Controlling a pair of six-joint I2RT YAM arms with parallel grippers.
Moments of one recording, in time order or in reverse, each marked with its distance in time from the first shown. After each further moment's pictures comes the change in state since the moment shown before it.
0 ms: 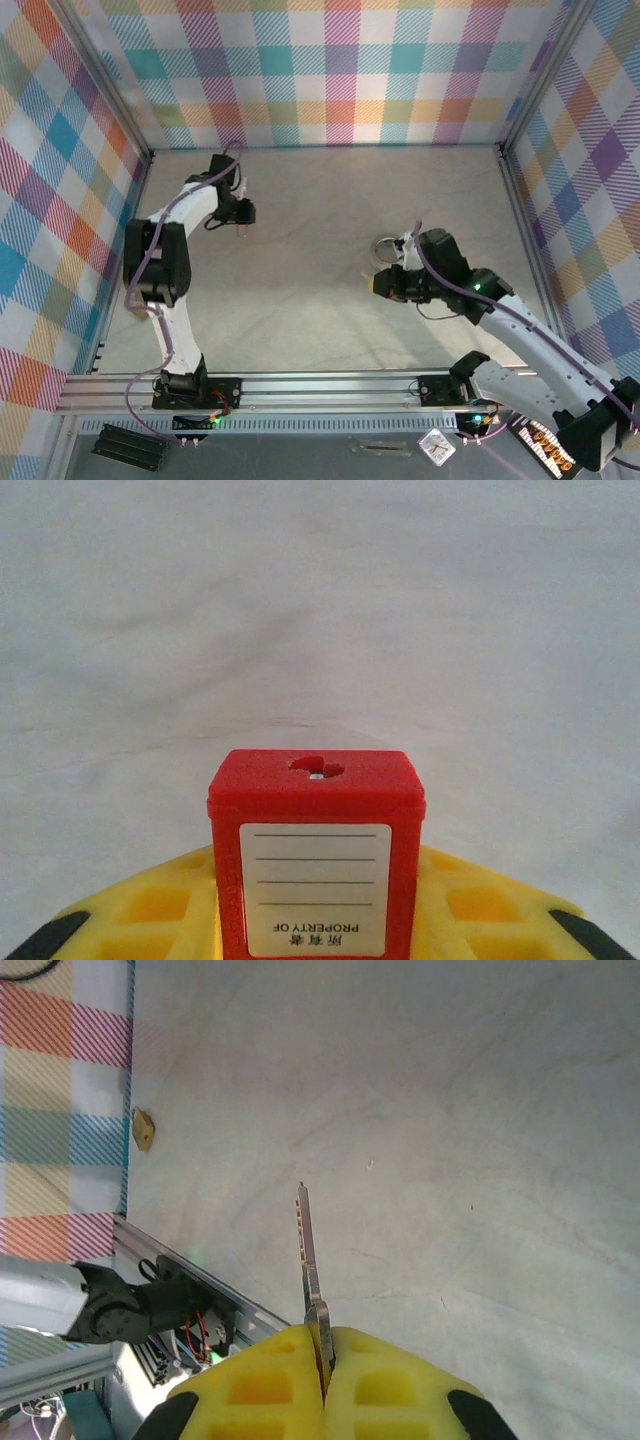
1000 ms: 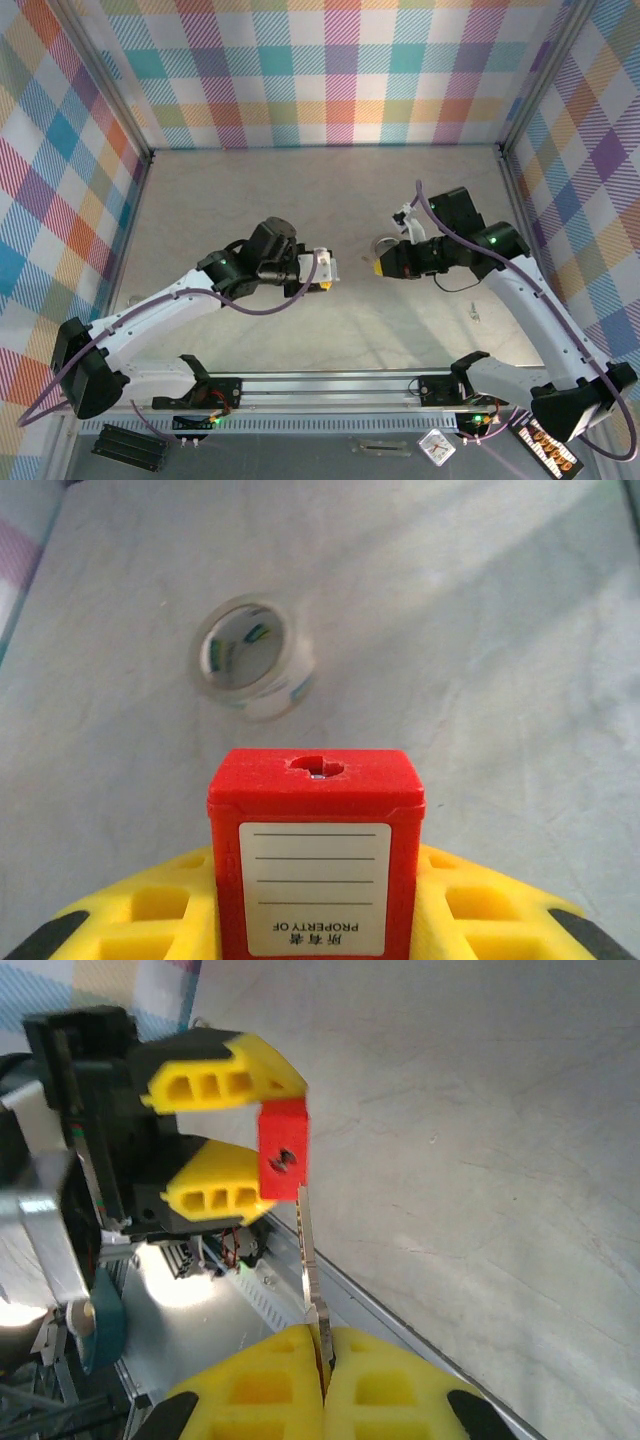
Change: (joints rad) left arm -0.678 -0.703 -0.474 0.212 0.175 0.788; right arm -0.120 0.193 0.399 -0.409 -0.255 -0.408
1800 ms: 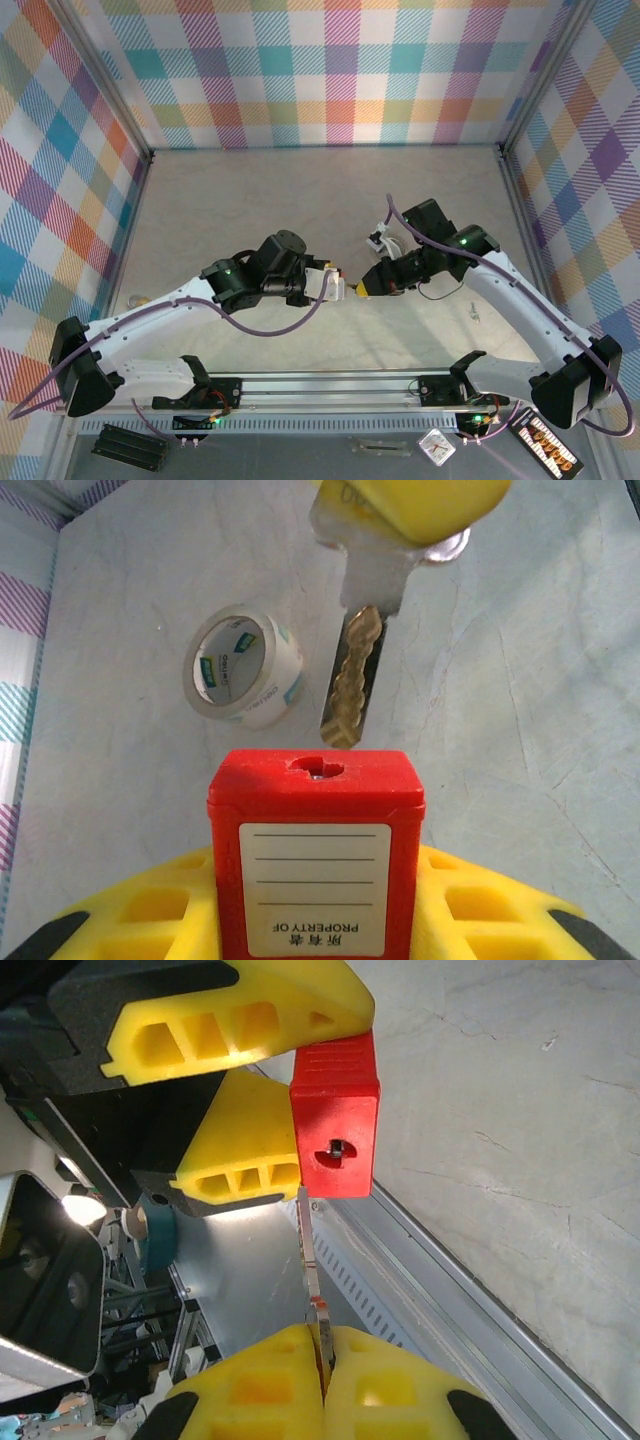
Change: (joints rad) left arm -0.122 -0.023 0.003 -0.020 -0.158 0.109; right arm 0.097 0.069 -0.108 0.058 -0.156 -0.016
